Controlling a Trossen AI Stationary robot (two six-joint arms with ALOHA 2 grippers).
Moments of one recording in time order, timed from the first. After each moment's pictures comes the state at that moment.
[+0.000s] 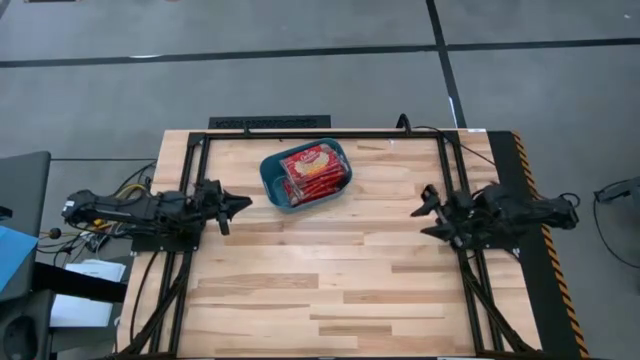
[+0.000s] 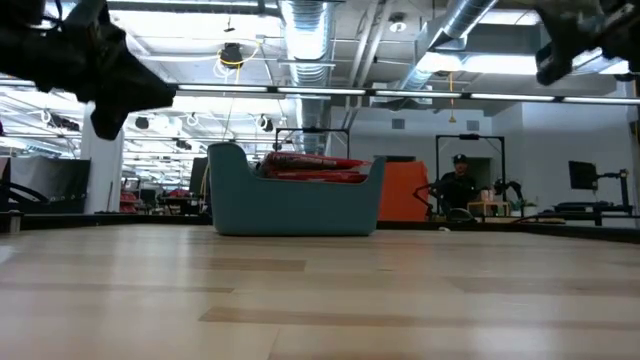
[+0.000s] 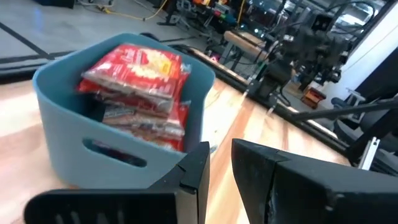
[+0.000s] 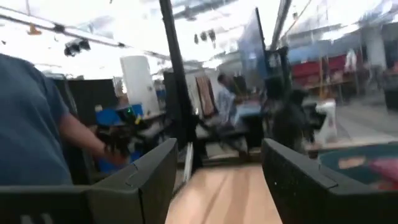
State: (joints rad) left arm -0.10 0.20 0.14 0.01 -0.45 -0.49; right arm 0.05 0.00 0.08 0.23 -0.21 0.27
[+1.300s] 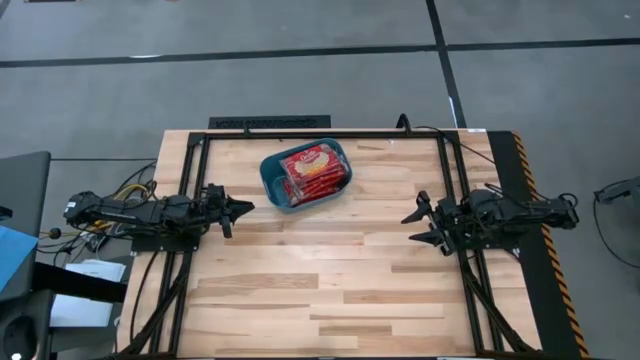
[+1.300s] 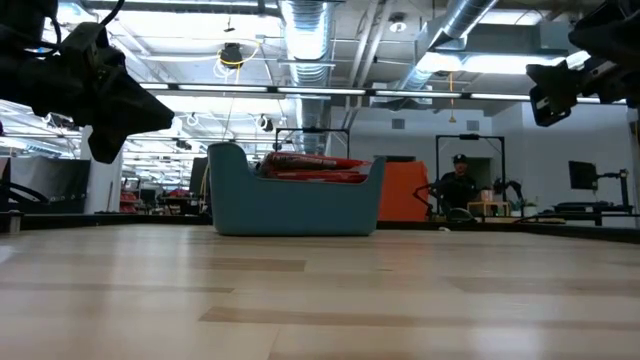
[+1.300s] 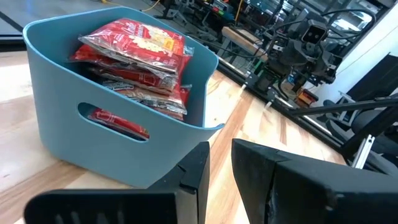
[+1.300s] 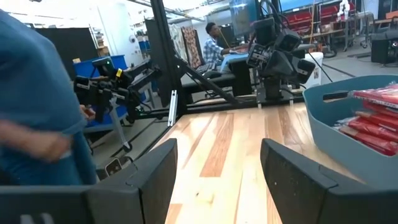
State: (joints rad) left arm -0.11 0.16 0.01 0.08 -0.43 -0.54; right arm 0.05 0.01 0.01 0.08 -0.21 0.22
